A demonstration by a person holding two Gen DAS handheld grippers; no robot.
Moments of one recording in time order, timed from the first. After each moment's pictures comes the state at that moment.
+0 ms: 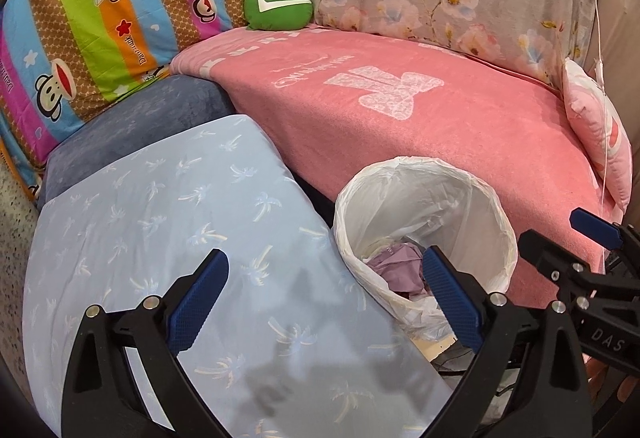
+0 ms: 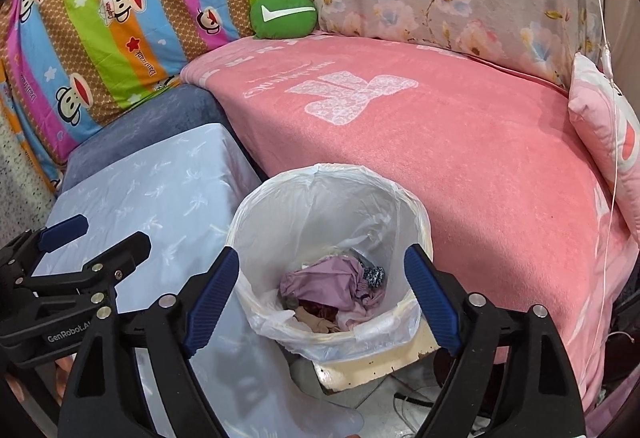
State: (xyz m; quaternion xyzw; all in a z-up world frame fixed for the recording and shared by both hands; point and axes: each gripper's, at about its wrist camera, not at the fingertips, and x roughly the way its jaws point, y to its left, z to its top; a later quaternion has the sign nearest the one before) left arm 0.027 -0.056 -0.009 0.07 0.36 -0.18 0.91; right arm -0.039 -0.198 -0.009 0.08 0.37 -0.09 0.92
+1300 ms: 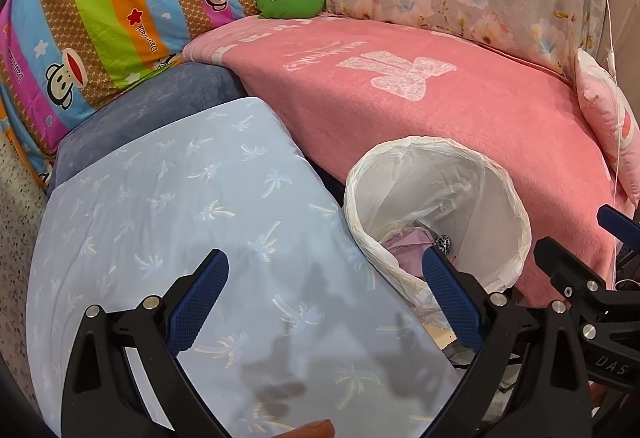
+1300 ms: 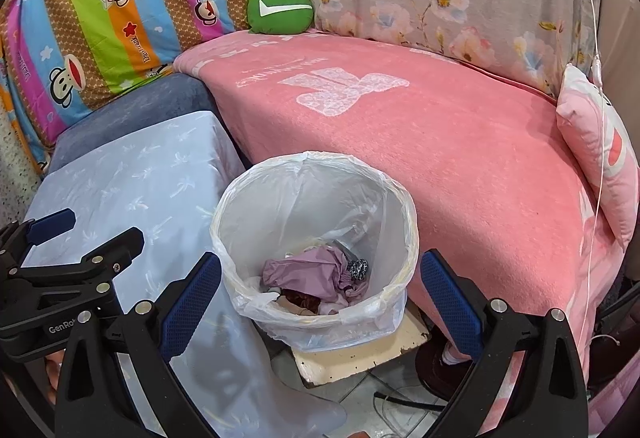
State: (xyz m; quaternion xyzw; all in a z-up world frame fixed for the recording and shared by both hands) left arm 0.018 -0.054 -0.023 0.08 0.38 -0.16 0.91; right arm -0.051 -0.187 -0.018 0.05 0.37 -0.12 0.92
